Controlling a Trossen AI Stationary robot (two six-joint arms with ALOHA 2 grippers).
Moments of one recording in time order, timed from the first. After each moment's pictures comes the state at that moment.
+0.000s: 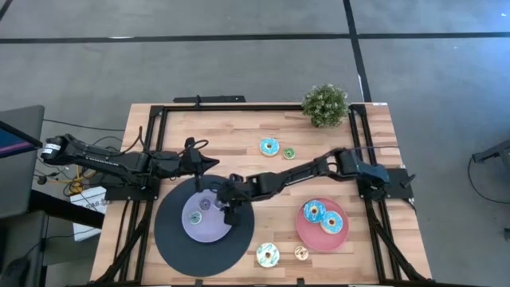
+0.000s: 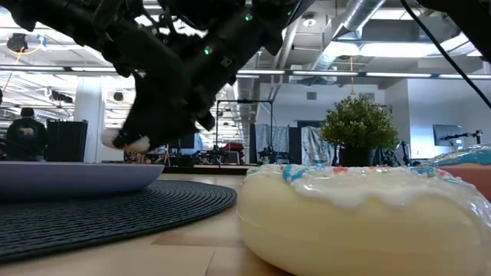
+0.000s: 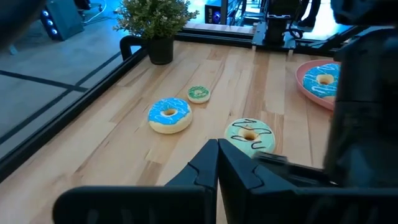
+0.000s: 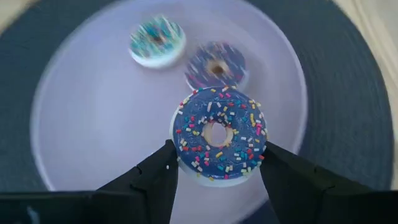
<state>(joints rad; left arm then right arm) -0.11 0.84 0.44 0.08 -0.41 -0.14 0.17 2.31 1.78 -0.30 0.03 0.19</state>
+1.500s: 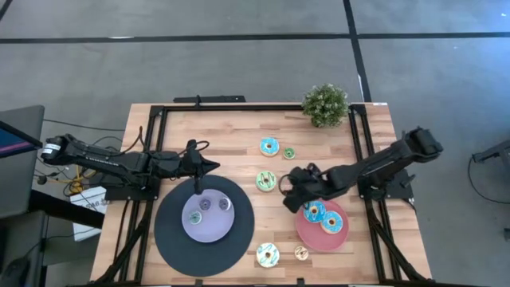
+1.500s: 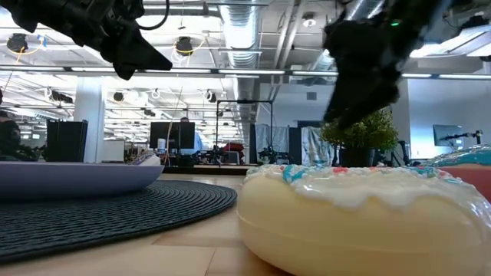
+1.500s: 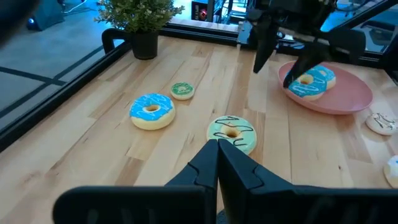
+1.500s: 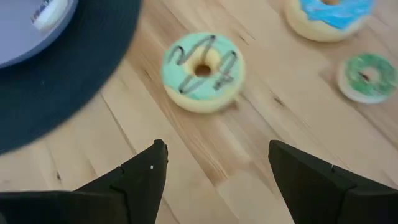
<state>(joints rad) -0.11 0.84 0.44 0.08 -0.35 -0.18 0.32 1.50 0.90 -0.50 0.43 0.80</state>
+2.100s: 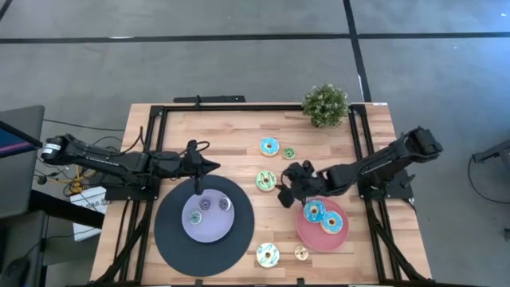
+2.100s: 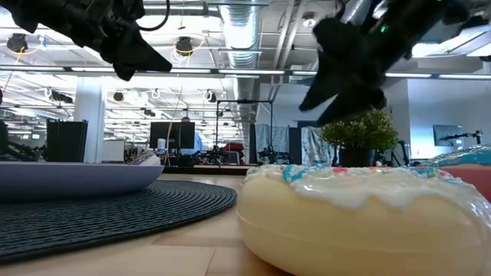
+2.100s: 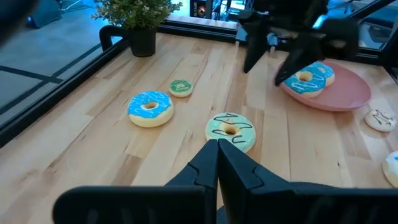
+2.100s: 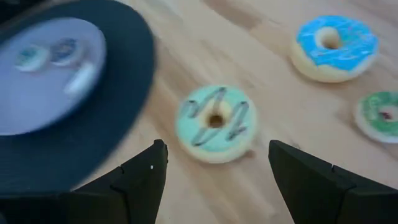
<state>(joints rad) -0.11 0.85 0.44 0.08 -0.34 -0.18 0.28 1.49 0.81 -0.21 0.50 0.76</state>
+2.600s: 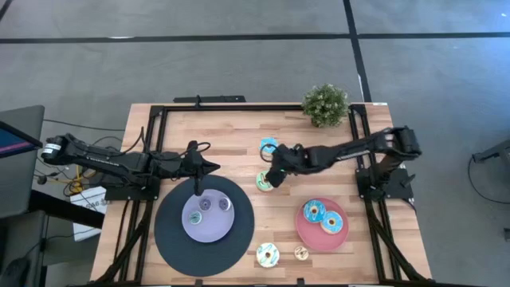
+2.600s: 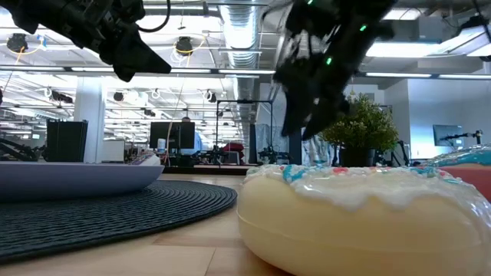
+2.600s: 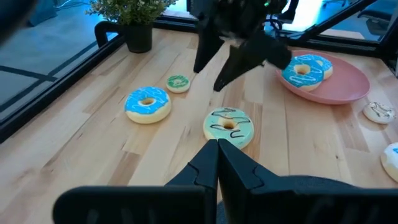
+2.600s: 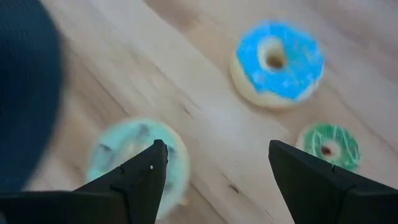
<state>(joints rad) -0.11 0.85 0.44 0.06 -0.32 -0.17 0.02 1.67 1.03 -0.43 0.35 0.64</state>
